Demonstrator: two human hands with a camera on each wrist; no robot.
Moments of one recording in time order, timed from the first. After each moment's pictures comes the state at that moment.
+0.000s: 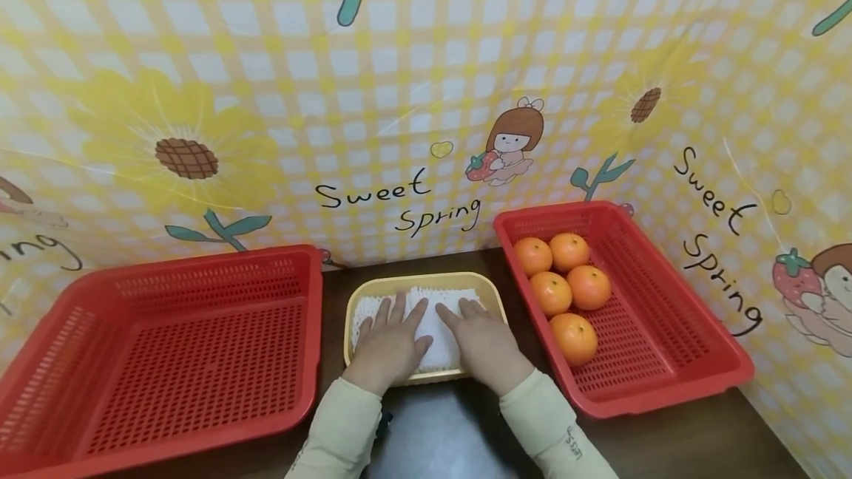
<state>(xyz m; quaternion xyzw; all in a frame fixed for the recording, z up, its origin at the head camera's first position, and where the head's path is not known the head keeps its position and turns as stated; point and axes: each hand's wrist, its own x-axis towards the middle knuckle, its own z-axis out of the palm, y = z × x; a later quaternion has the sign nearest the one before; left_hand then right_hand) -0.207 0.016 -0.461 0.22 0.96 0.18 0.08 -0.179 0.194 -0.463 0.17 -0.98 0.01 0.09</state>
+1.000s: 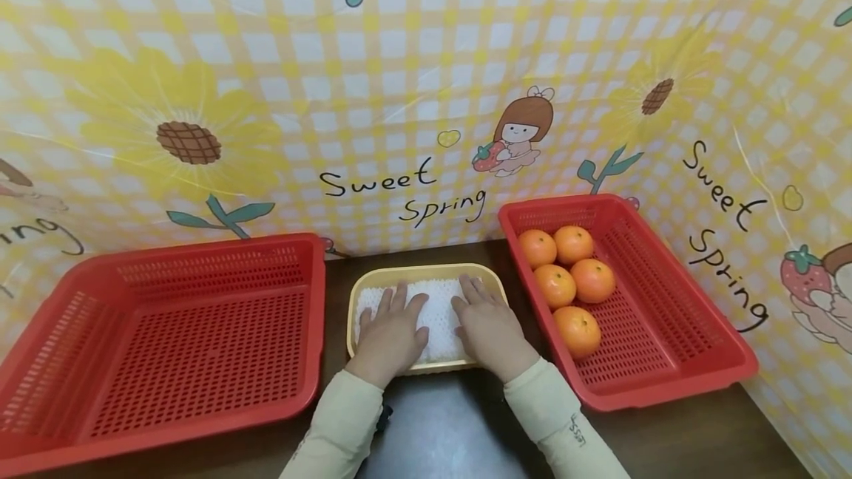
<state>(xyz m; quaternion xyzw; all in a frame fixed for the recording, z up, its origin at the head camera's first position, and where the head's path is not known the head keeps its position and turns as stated) -0.211 0.017 -0.468 0.20 0.96 0.19 0.05 -0.184 0.197 -0.454 0.16 -0.98 0.04 0.07</state>
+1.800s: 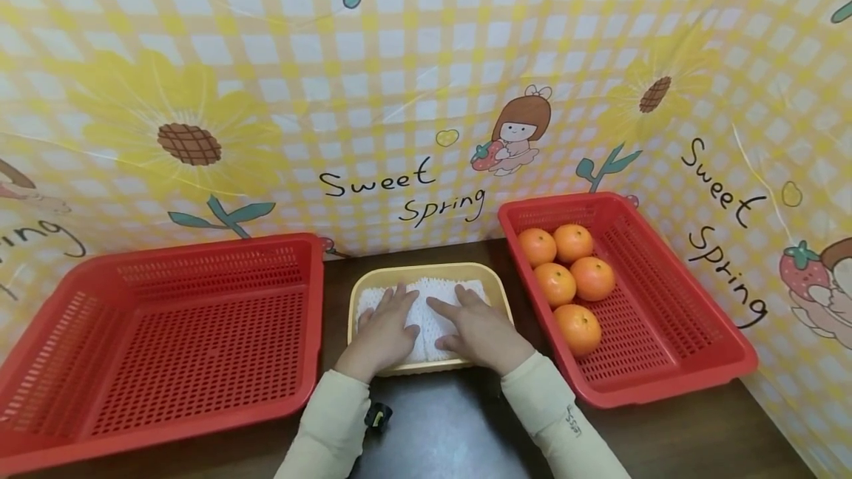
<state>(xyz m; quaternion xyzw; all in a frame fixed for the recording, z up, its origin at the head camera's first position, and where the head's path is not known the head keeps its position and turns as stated) -0.221 0.005 -0.465 0.19 0.93 0.30 0.13 -0.188 0.194 -0.454 0.18 -0.97 0.14 -0.02</state>
